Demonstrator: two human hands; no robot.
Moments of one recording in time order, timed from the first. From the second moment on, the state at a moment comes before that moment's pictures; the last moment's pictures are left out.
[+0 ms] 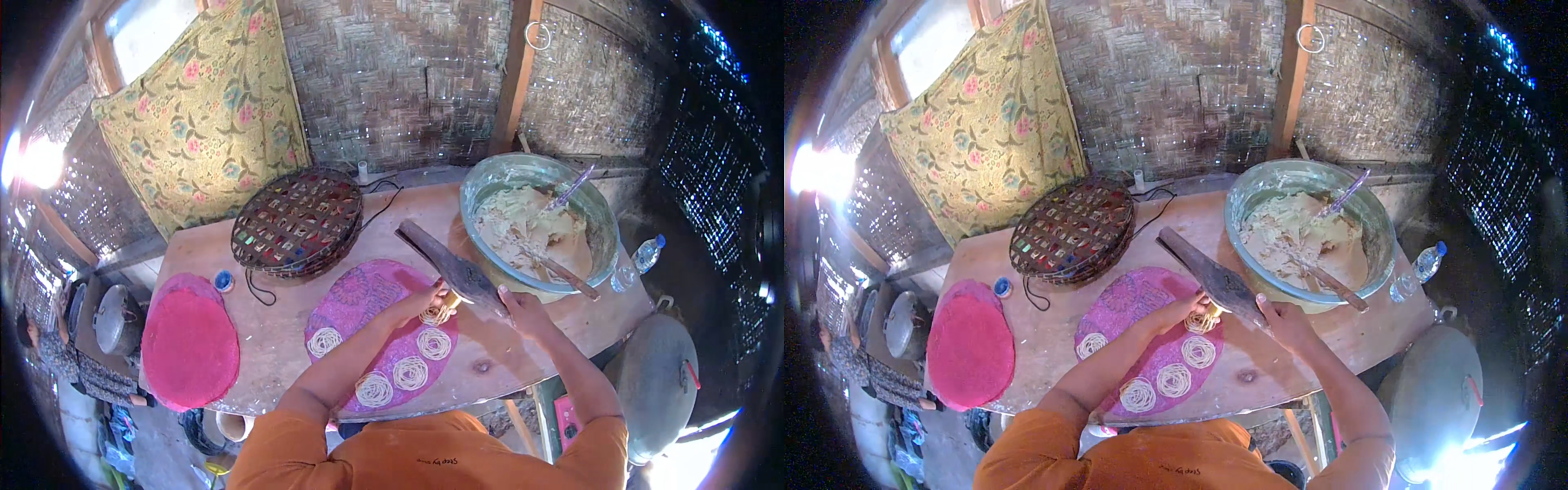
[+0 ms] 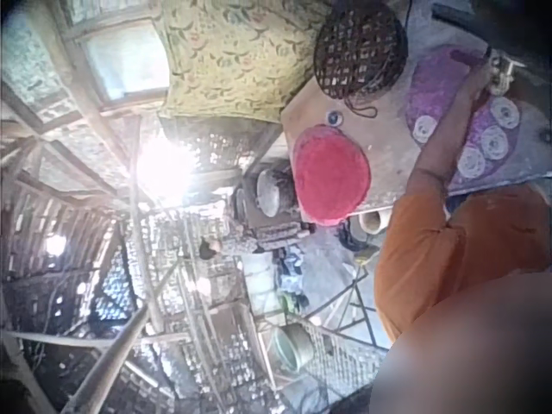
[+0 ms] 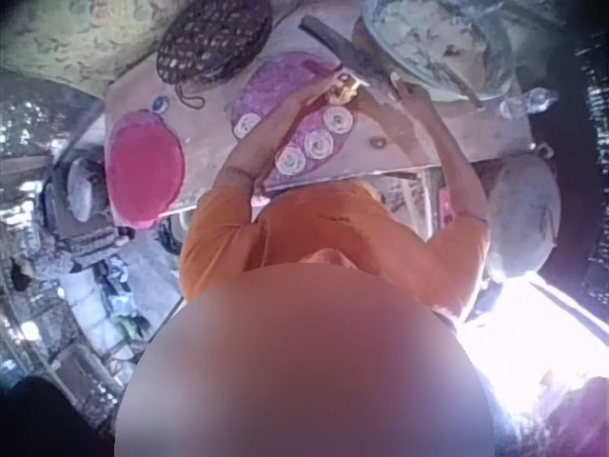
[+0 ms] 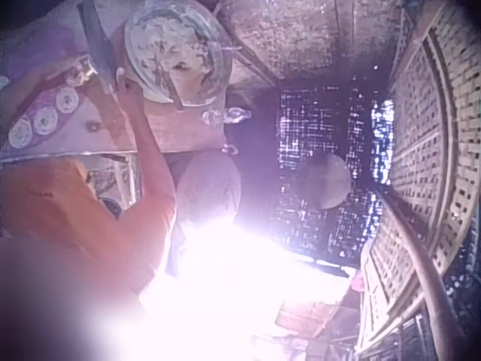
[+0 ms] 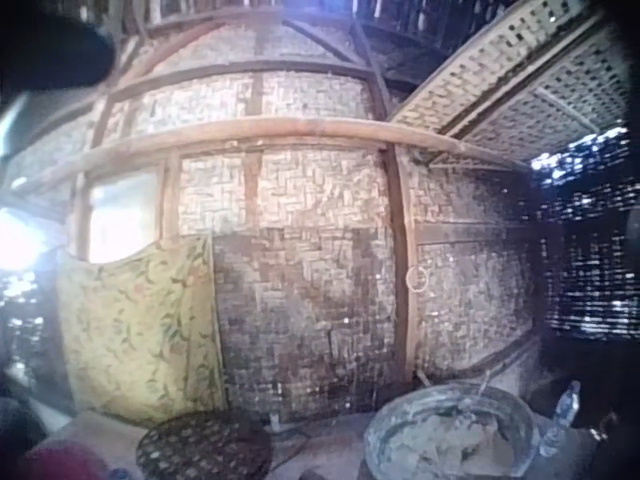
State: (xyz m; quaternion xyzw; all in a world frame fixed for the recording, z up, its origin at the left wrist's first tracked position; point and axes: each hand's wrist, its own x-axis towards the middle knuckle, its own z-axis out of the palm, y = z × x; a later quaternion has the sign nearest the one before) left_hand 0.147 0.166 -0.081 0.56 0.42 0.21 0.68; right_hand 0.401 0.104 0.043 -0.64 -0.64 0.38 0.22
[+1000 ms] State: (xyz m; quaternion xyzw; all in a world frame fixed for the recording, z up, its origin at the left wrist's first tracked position) left_hand 0.103 0.076 0.087 0.76 0.35 0.32 0.44; right_hand 0.348 0.030 0.164 -0.44 -0.82 0.06 0.36
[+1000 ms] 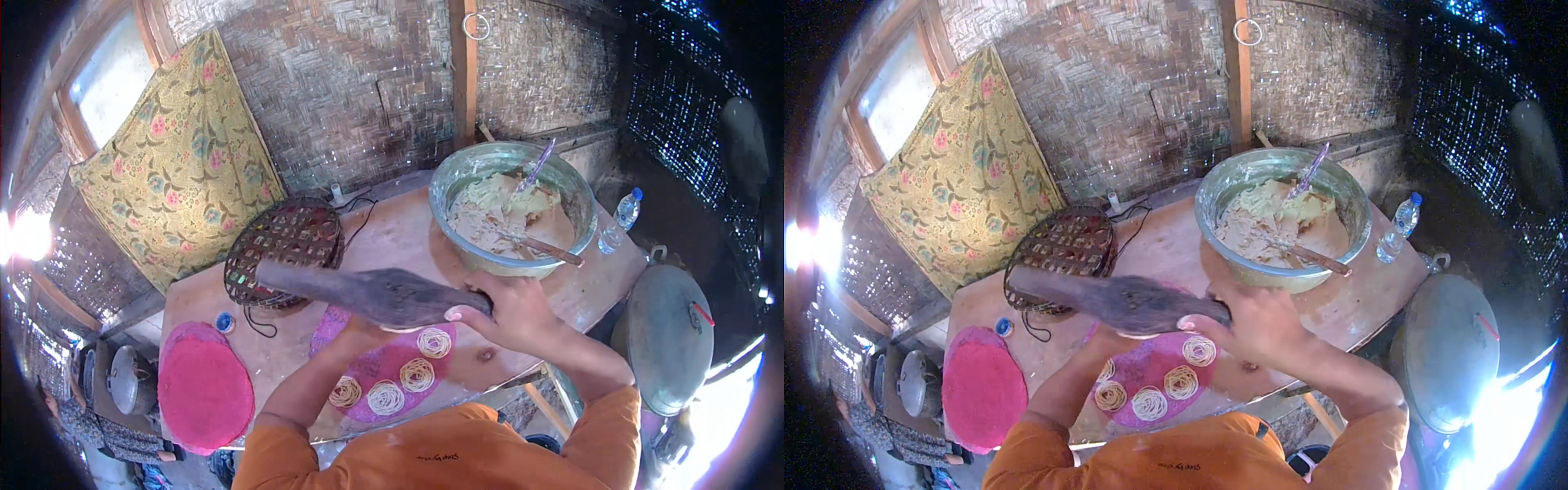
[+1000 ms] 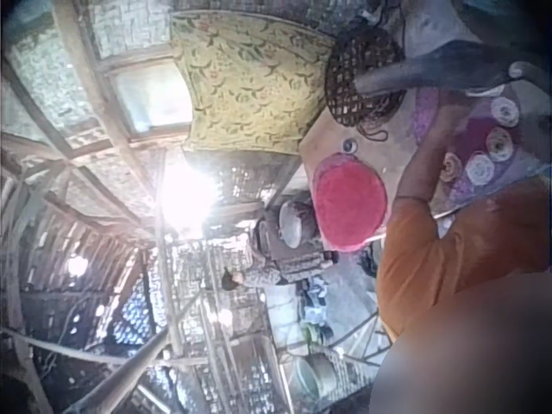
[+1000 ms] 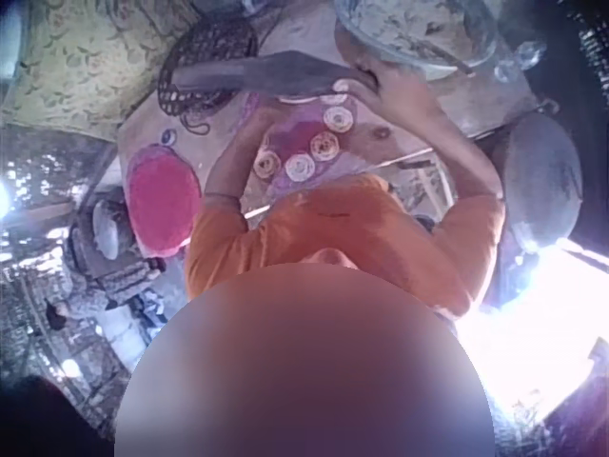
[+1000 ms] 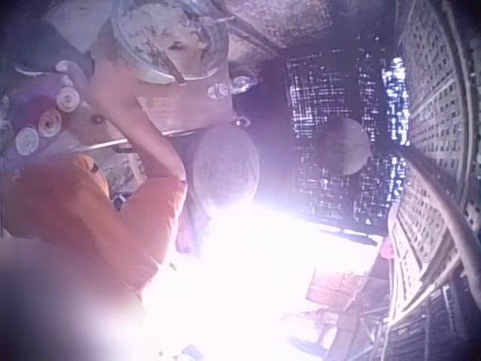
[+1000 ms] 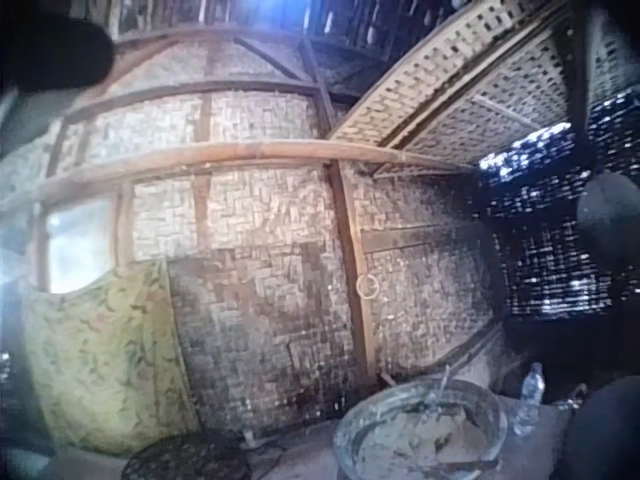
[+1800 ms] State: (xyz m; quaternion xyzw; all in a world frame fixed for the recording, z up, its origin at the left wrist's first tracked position) left_hand 0.088 0.034 0.125 0.77 0.33 0.30 0.45; right_hand 0.271 0.079 0.222 -0.18 -0.80 0.23 0.52
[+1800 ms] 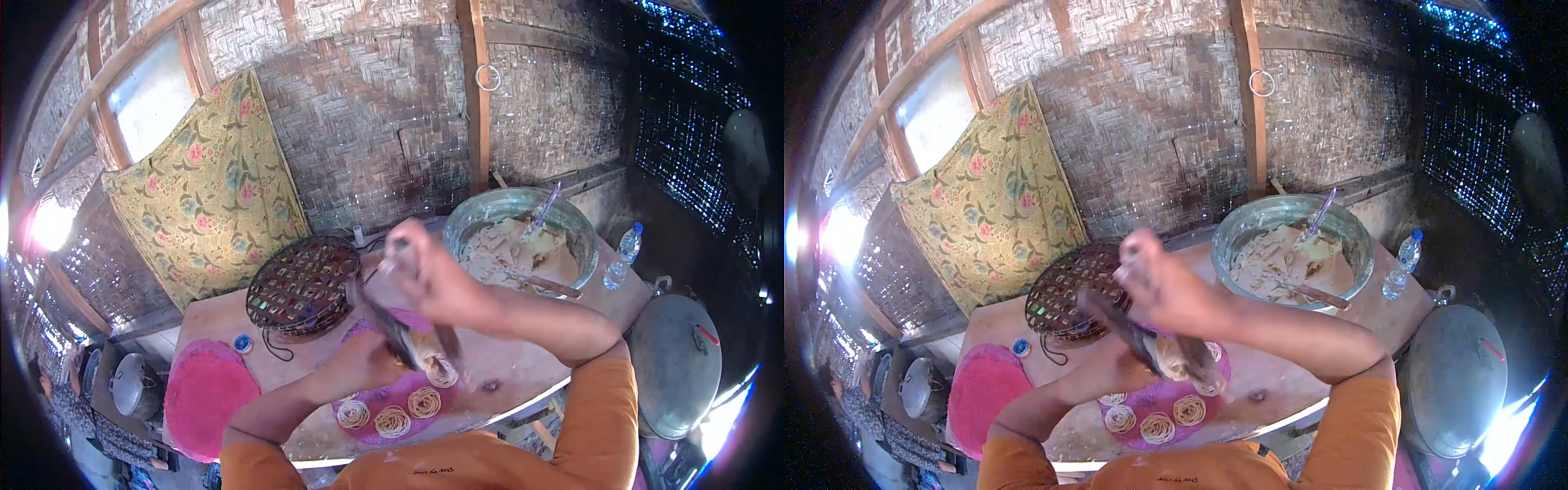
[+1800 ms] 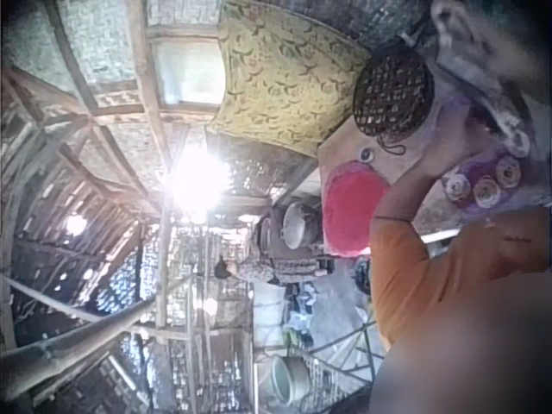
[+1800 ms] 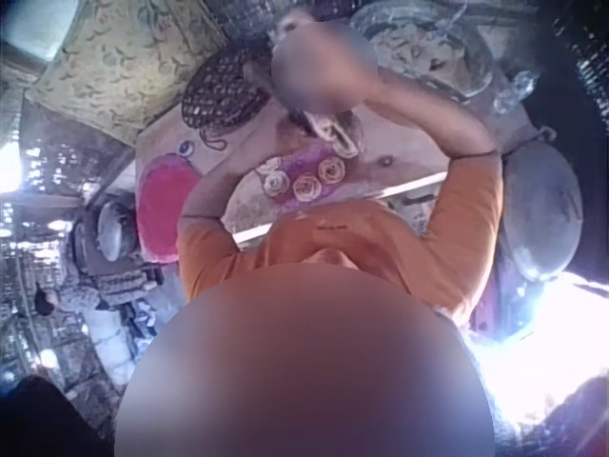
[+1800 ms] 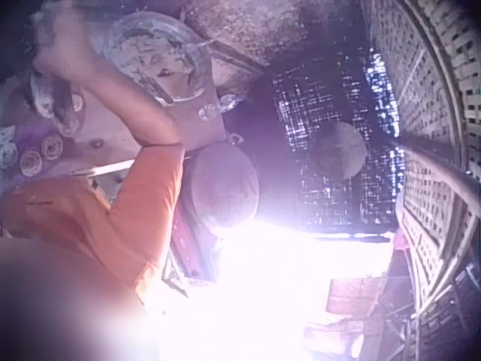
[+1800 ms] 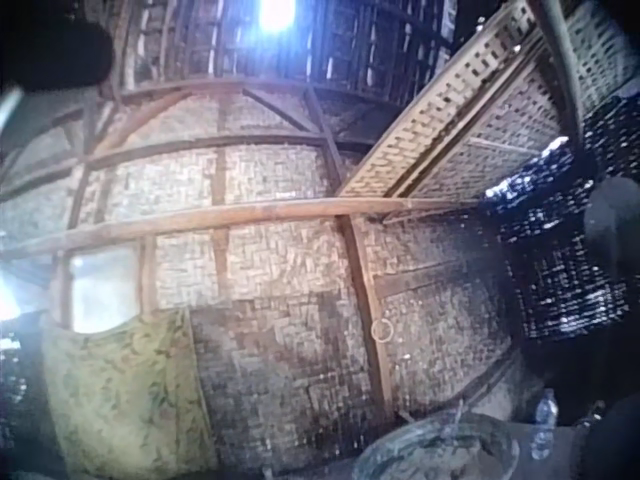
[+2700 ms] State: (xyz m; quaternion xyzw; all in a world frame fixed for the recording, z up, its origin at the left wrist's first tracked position) left_hand 0.069 0.146 0.106 0.65 0.46 0.58 0.18; right_hand 0.485 0.152 0.165 -0.67 -0.72 -0.13 -0.13
